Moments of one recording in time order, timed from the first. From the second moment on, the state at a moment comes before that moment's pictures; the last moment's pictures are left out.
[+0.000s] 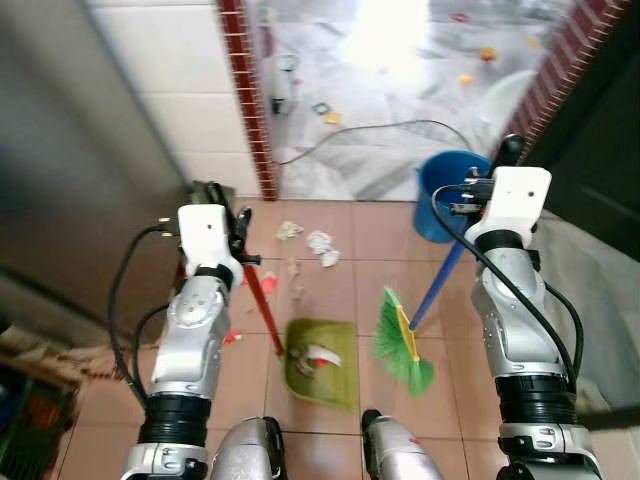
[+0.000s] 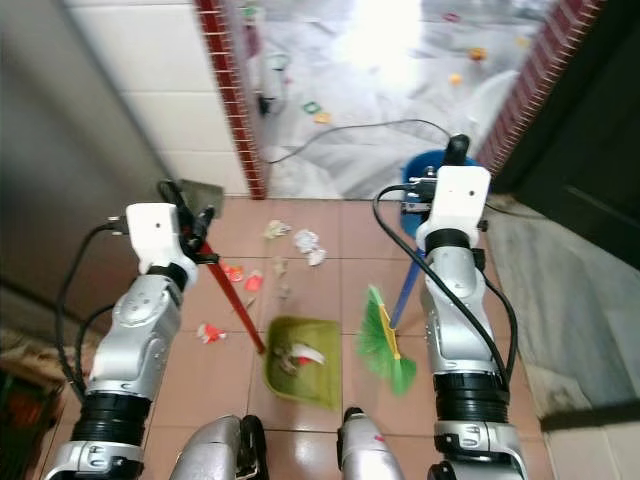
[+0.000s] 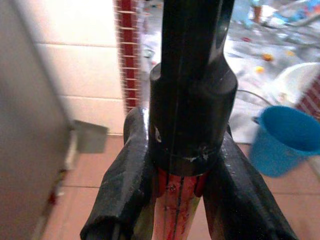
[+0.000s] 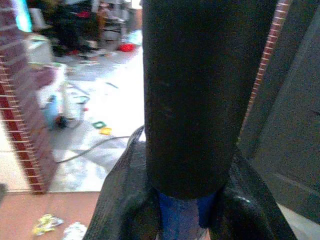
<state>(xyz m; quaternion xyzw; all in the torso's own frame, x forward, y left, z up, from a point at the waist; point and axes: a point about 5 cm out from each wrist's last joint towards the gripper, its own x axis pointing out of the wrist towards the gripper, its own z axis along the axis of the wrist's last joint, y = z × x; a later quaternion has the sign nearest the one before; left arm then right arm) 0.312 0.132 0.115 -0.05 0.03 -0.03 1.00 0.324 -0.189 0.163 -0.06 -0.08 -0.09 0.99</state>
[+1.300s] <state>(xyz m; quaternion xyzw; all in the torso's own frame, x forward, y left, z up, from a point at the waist) 0.309 0.133 0.114 -0.04 0.04 -0.04 1.00 0.325 -0.193 0.150 -0.05 -0.05 -0.09 0.99</state>
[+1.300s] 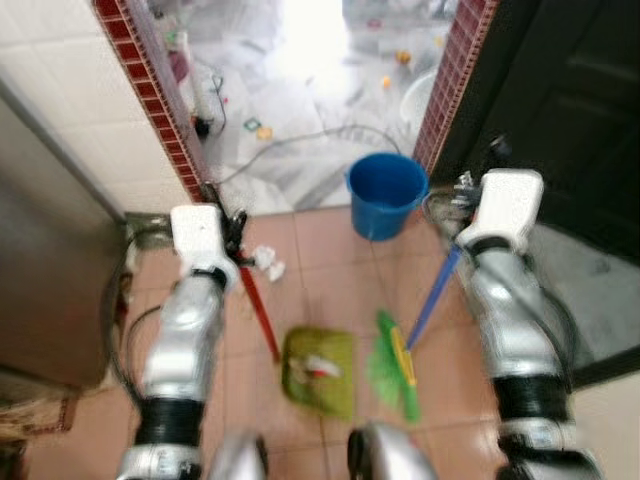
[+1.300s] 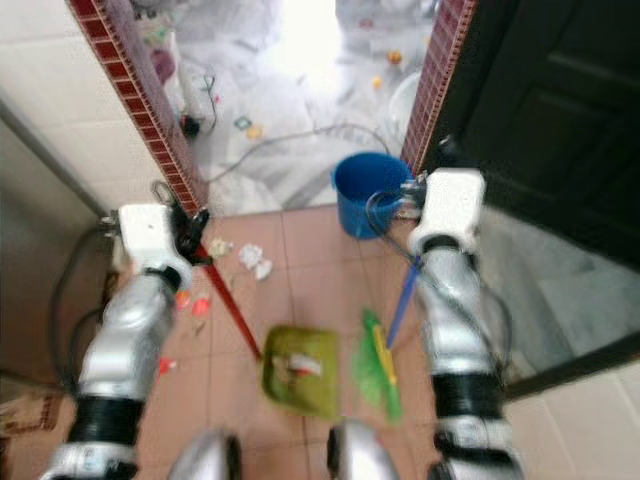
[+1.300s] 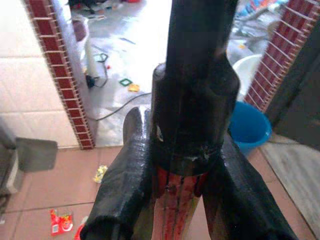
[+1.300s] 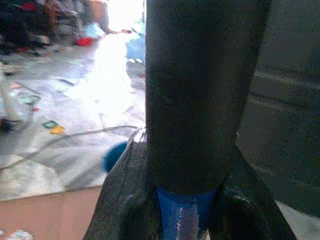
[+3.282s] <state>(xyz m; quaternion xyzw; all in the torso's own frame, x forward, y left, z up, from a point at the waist) 0.343 0.202 0.220 -0.15 -0.13 0.11 0.97 0.328 -0.197 0.142 -0.08 -0.04 -0.09 0.99</state>
